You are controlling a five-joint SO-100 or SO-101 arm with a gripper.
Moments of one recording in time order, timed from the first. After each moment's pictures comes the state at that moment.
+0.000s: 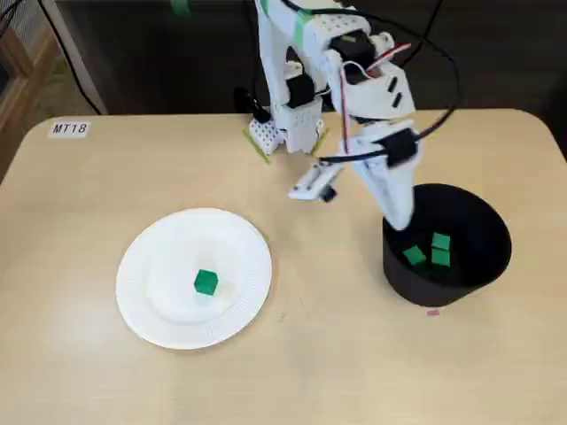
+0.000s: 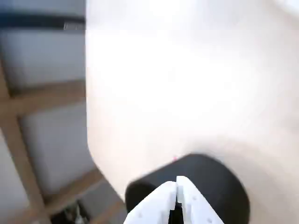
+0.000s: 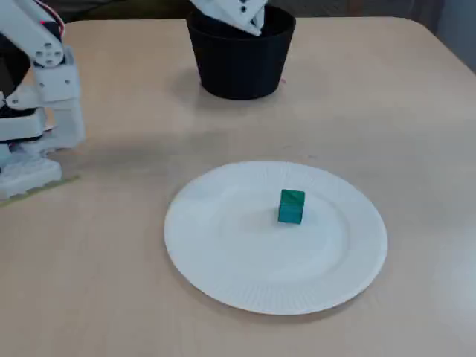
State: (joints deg) arm -9.9 126.7 119.6 54.2 -4.1
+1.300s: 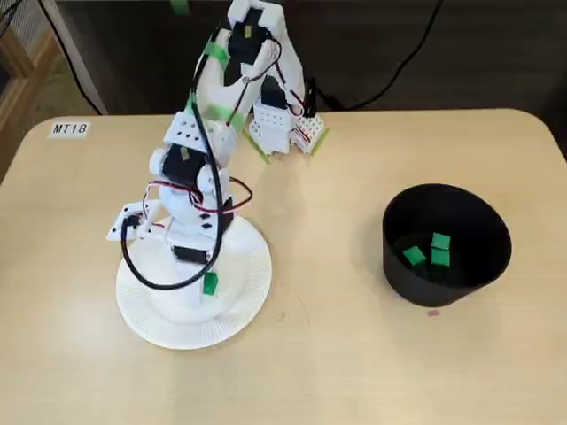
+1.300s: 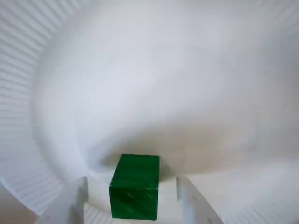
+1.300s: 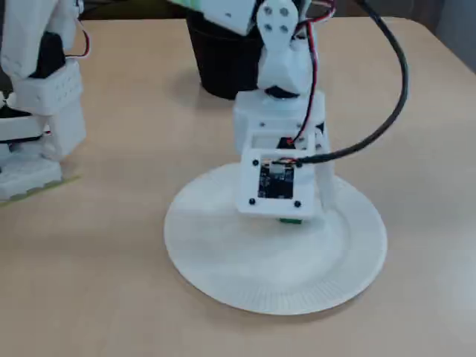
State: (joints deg) arm 22.0 64.4 73.5 76.2 -14.2
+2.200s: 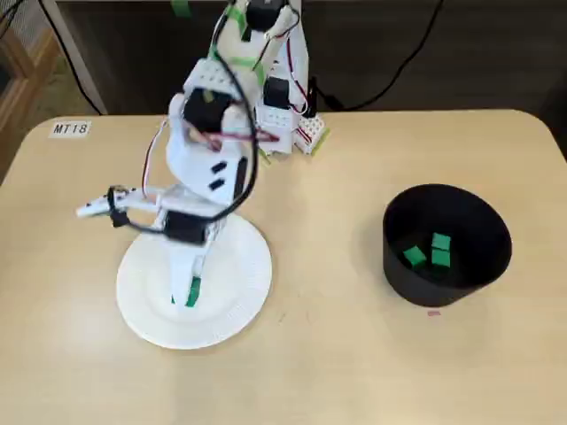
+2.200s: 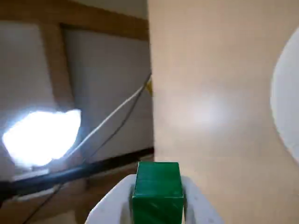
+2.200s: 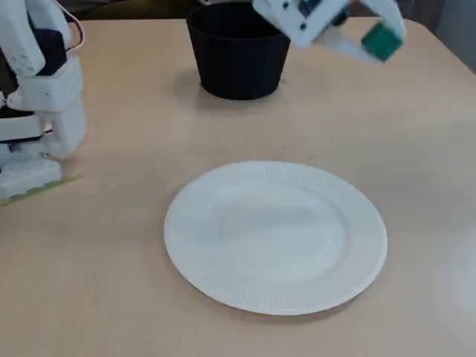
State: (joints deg) arm 11.1 107.5 100.4 34.5 -11.9
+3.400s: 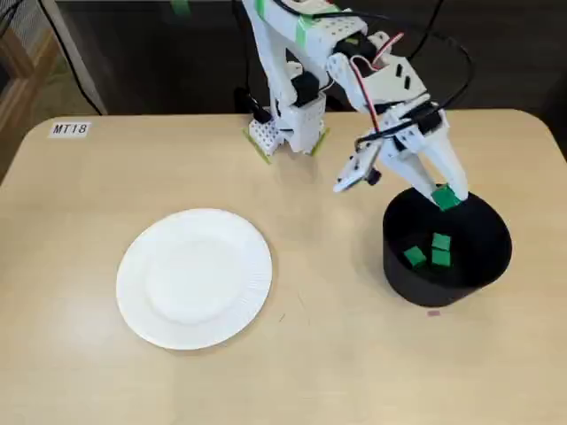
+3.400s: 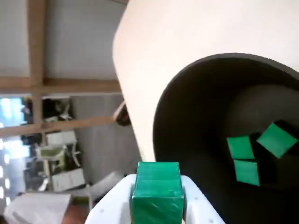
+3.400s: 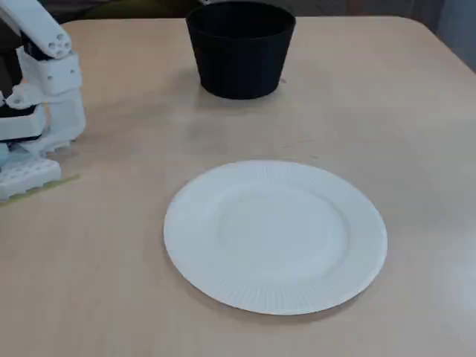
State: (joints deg) arm -38.6 115.3 113.4 38.1 -15.9
